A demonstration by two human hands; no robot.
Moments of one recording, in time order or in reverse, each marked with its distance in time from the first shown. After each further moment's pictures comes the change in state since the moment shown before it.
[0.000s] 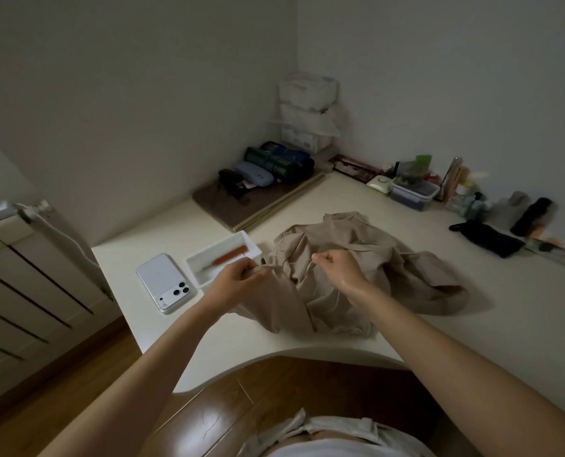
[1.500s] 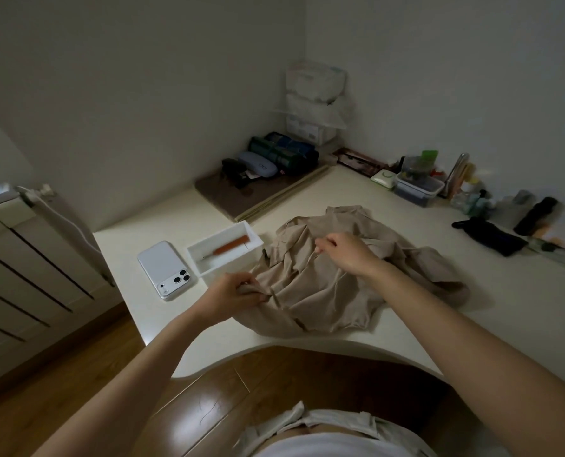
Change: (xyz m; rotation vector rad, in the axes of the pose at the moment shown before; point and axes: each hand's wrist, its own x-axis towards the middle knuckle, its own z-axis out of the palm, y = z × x) left_hand -0.012 -0.036 -0.002 0.136 -0.146 0.135; right_hand 0.003 -0.021 -0.028 -0.305 -0.207 -0.102
